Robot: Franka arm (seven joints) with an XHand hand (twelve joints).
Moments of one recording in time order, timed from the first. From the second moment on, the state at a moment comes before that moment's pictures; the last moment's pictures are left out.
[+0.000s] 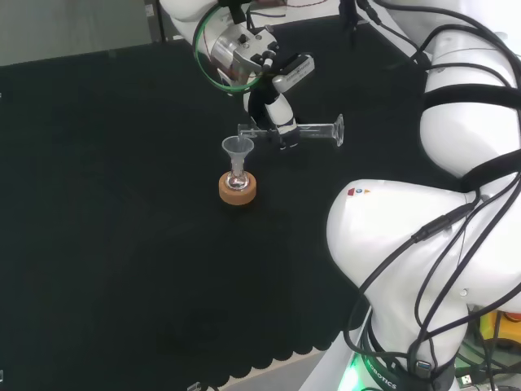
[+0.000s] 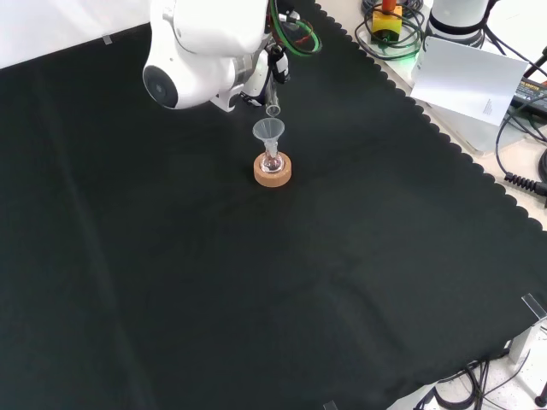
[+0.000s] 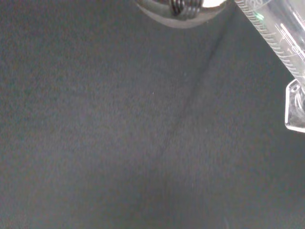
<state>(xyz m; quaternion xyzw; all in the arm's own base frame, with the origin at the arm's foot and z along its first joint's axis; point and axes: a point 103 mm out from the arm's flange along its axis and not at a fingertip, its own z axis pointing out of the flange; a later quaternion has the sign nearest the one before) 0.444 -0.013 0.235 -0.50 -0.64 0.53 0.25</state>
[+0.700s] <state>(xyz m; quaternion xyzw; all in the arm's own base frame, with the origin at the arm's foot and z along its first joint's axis) 0.442 -0.033 0.252 -0.52 -0.70 0.42 0.23</state>
